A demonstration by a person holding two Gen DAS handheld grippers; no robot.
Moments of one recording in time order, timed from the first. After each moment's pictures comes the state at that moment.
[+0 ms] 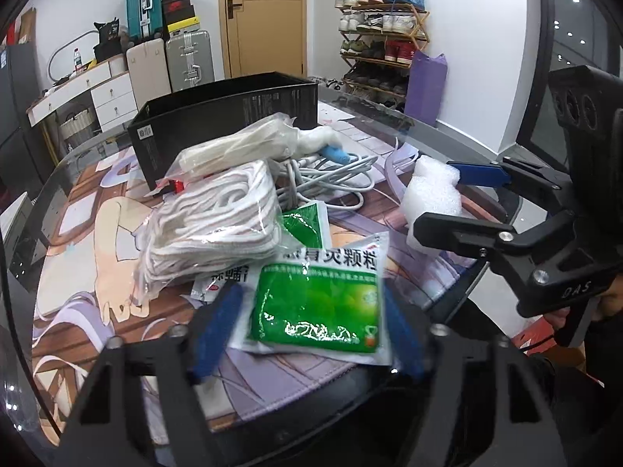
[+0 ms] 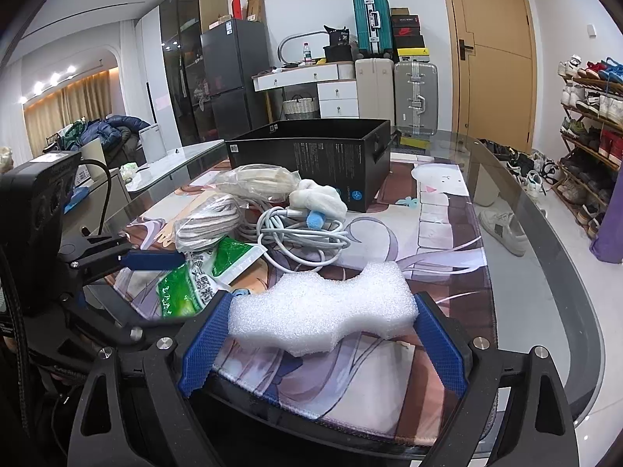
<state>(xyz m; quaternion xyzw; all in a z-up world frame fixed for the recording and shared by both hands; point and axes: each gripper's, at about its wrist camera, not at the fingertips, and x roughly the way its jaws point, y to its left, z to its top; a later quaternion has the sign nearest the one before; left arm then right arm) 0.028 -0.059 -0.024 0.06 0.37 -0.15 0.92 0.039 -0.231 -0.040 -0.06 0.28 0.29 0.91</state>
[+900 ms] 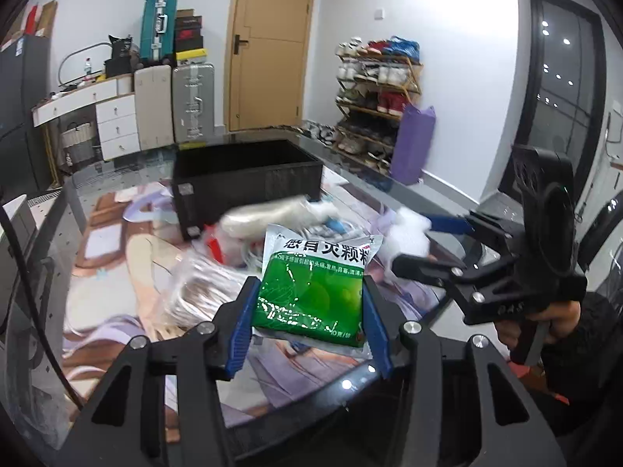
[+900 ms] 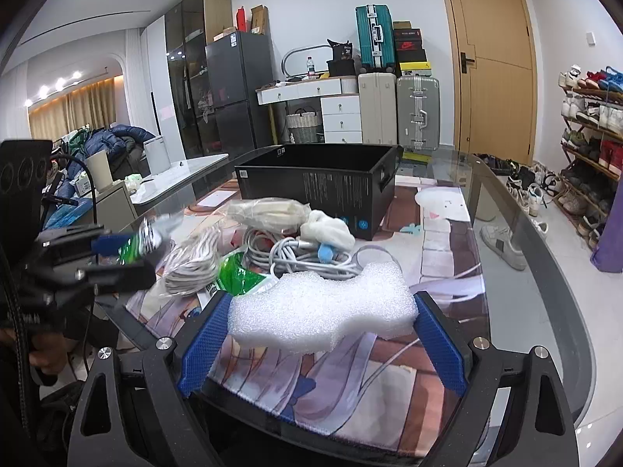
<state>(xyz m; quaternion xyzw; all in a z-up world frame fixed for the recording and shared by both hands) 0.001 -0.022 0.030 0.00 0.29 -0.17 0.94 0.035 -0.227 -0.018 -0.05 0.25 0.30 0.92</state>
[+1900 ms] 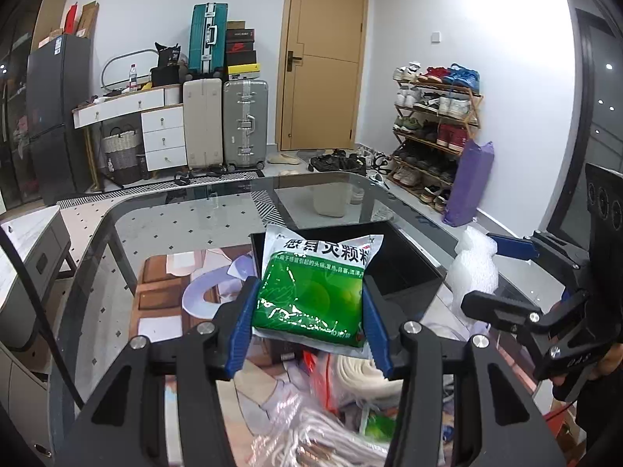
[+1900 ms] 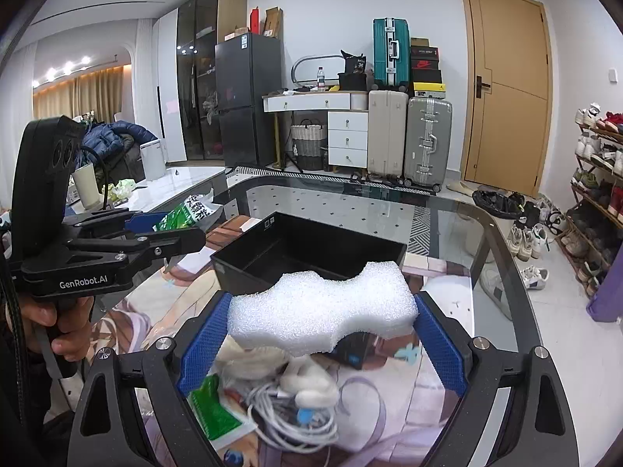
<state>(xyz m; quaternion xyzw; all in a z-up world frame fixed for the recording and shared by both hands) 0.123 0.031 0.070 -0.02 0.27 -0.08 0.96 0.129 -0.174 0.058 -0.09 0.23 0.31 0.92</state>
